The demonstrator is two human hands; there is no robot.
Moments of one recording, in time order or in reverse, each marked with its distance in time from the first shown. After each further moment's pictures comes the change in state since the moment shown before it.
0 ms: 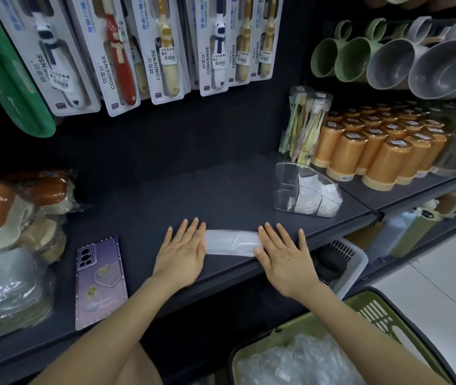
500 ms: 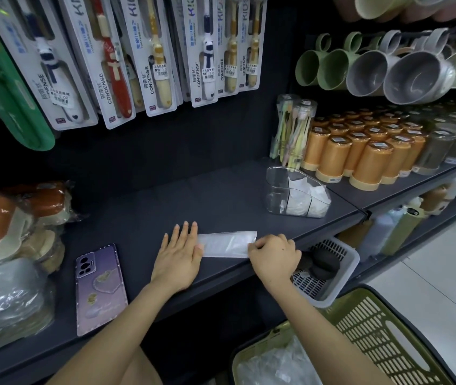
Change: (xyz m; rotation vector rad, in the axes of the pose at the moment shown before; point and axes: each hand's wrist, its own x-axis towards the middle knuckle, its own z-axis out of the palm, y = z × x) left_hand -0.003 0.000 -0.002 -0.188 0.012 -0.033; right_hand 0.009 -0.042 -0.018 0.338 0.270 0.583
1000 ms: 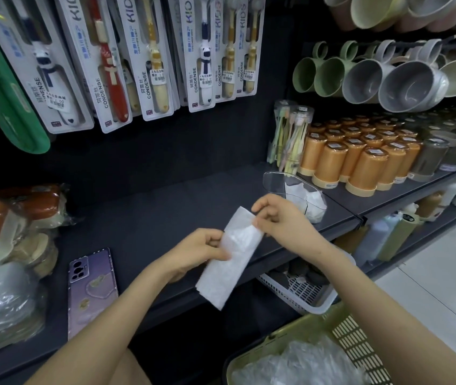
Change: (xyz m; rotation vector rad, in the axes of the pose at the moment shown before) left_hand -0.003 0.050 -0.056 -0.920 -0.342 0.165; right_hand 0.039 -0.001 -0.090 0.623 -0.408 -0.434
